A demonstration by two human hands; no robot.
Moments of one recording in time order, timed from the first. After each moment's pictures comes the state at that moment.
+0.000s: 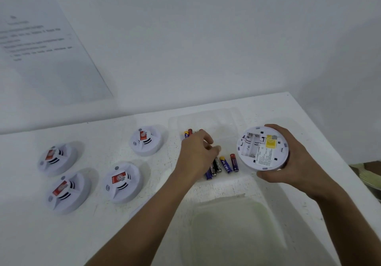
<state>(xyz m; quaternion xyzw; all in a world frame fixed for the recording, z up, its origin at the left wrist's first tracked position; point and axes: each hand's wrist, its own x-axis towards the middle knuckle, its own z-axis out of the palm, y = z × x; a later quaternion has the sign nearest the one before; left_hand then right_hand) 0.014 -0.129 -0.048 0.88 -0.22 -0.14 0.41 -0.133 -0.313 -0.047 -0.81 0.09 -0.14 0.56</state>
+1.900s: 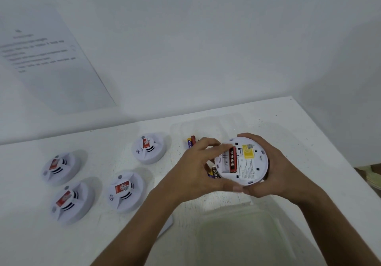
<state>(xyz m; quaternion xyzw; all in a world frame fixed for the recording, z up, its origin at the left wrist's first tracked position) 0.010 -0.094 -0.026 0.77 -0.44 -0.17 0.42 -0.103 -0.283 -0.041 -0.80 -0.01 -0.10 0.60</state>
